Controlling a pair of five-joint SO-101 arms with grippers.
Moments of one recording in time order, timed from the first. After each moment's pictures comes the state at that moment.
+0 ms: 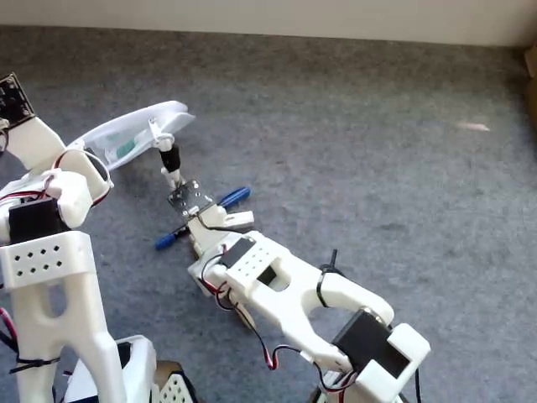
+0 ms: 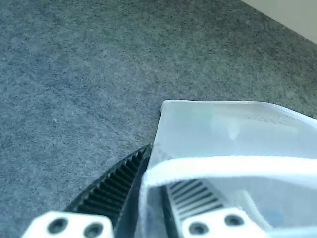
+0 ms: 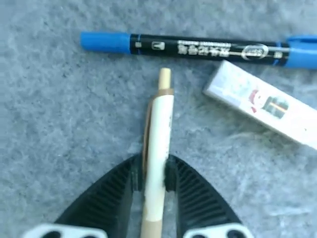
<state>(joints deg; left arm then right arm) -23.4 -37.5 30.7 58.4 21.4 -53.4 0.7 39.3 33.8 -5.1</state>
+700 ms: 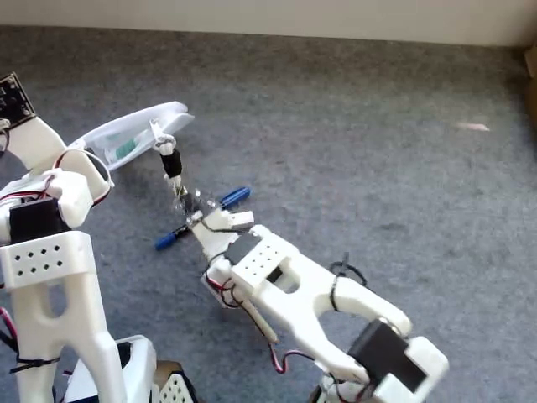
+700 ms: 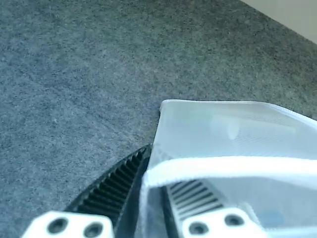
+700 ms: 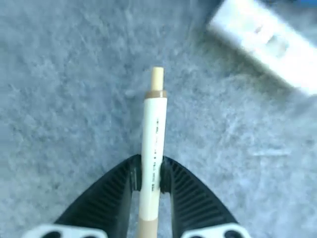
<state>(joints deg) -23.3 -37.5 30.7 58.4 21.4 -51.5 -8.6 37.8 51.3 -0.8</state>
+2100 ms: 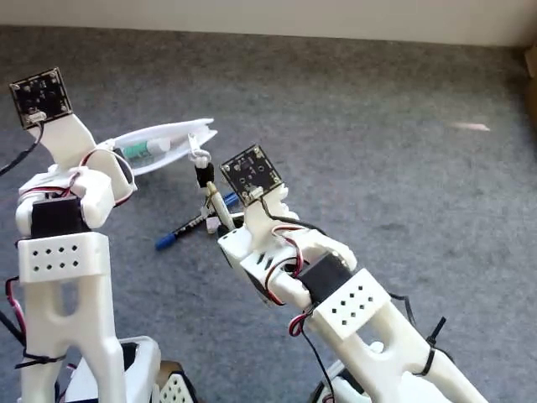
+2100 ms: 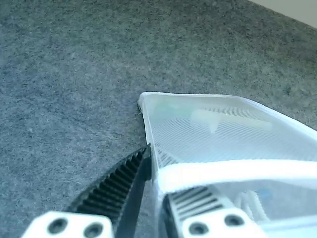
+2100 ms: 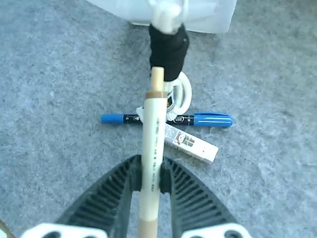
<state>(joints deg) -14.2 -37.6 31.6 58.4 19.1 -44.6 -44.4 47.3 46.0 -0.8</state>
